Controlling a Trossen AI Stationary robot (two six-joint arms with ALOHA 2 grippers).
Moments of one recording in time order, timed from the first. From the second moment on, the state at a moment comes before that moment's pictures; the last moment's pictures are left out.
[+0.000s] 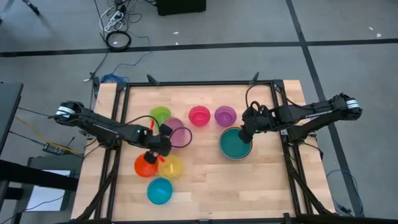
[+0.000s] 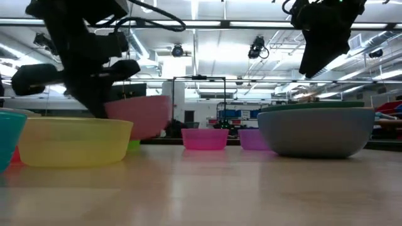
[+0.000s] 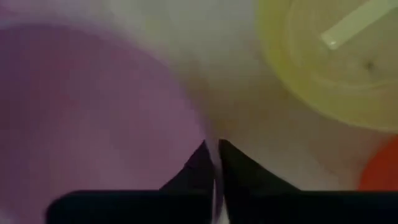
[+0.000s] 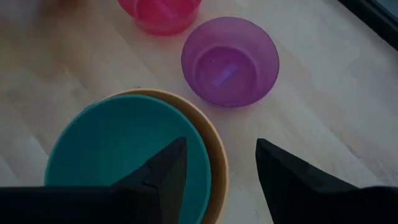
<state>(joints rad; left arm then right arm) -0.21 1.34 0.74 -0.58 -0.27 0.42 0.14 1.14 0.97 -0.97 0.45 0.76</state>
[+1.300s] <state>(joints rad) -0.07 2.03 1.71 -0.36 0.10 0.28 0.35 0.78 0.97 -1.01 0.66 0.83</state>
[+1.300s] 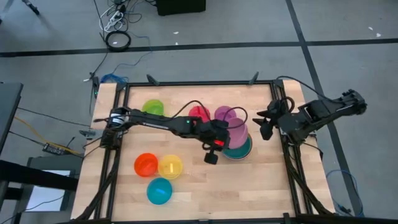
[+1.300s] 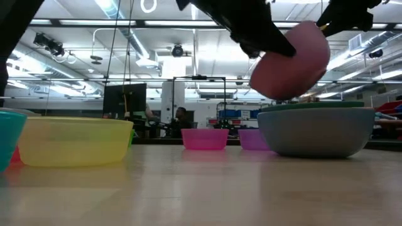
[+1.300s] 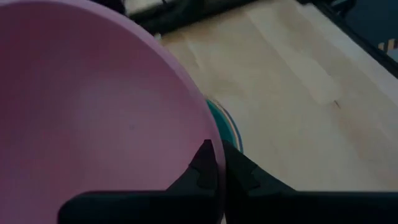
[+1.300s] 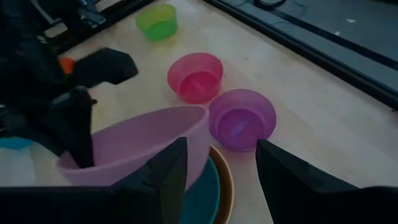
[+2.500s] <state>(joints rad) -0.08 1.58 1.73 -0.82 -0.21 0.07 0.36 1.10 0.97 -0.83 0.76 0.83</state>
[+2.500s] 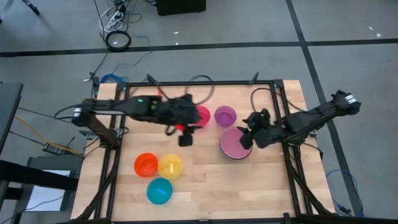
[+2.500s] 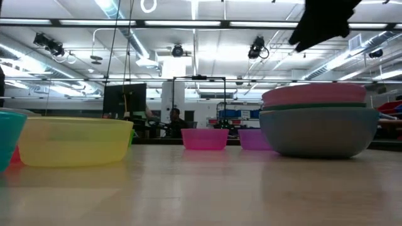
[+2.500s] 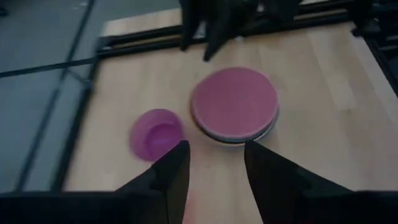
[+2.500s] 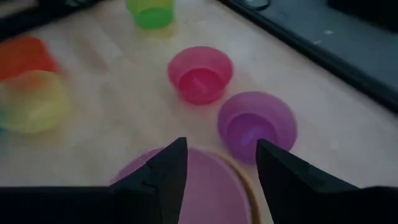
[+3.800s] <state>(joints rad) -0.09 1.37 1.58 -1.45 -0.58 -0.19 -0.13 2.03 1.76 -0.79 0.20 0.12</state>
